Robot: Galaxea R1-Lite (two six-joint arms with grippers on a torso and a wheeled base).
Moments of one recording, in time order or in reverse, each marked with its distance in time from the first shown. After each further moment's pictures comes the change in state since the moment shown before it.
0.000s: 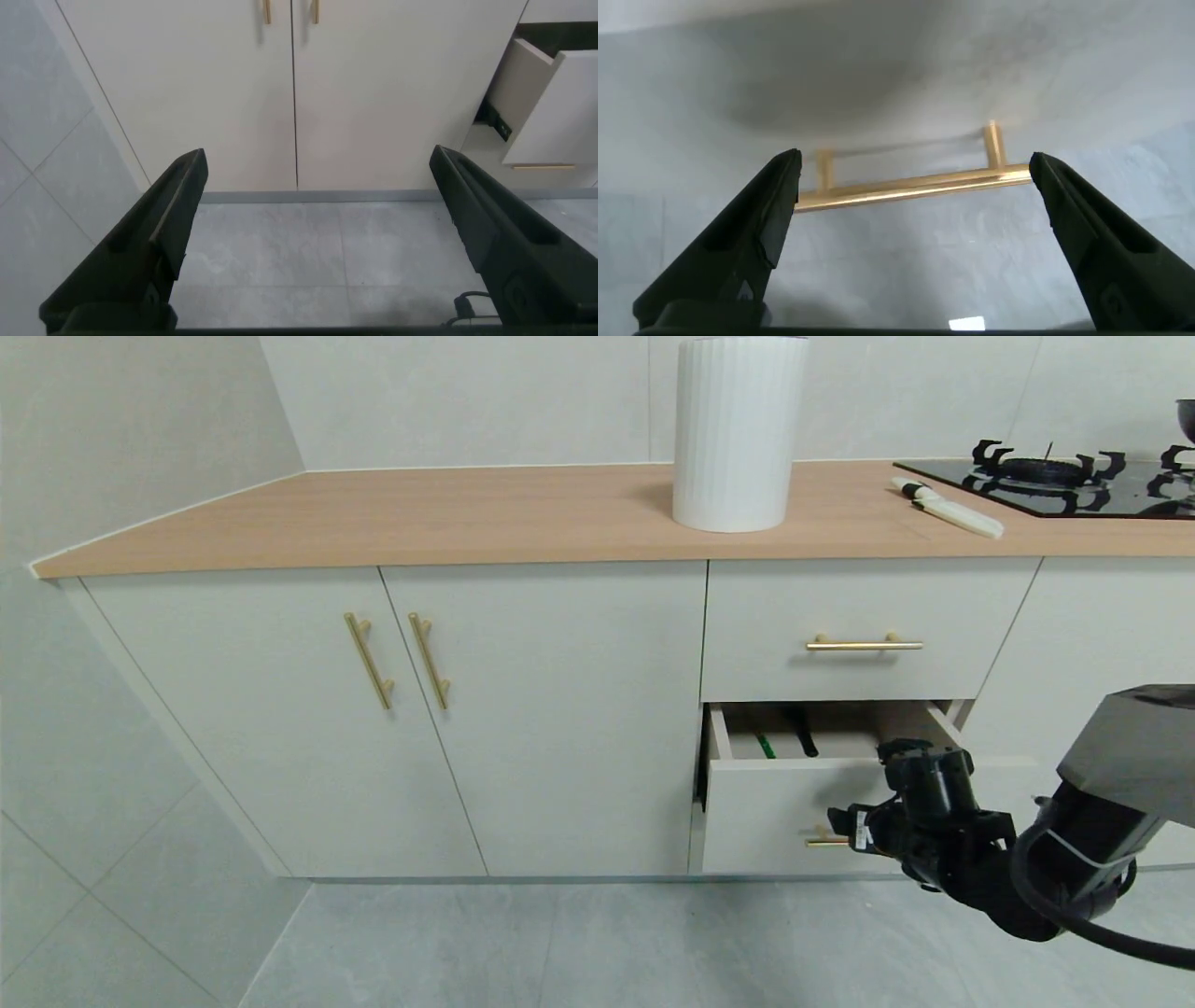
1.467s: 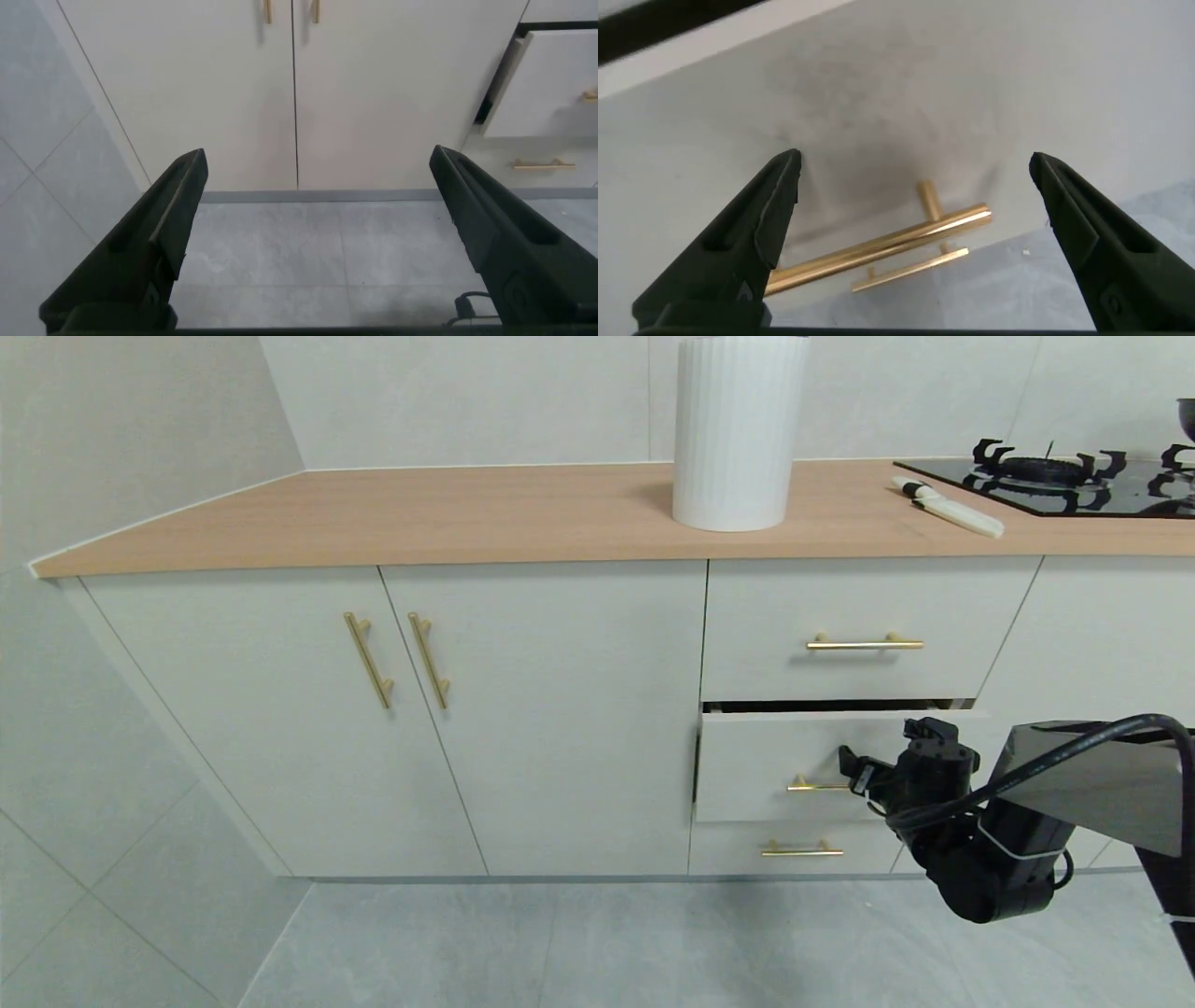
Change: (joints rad) left arm 0.000 0.000 0.000 0.000 0.000 0.000; right arm -0.131 0.302 -0.214 -0.471 0.002 0.064
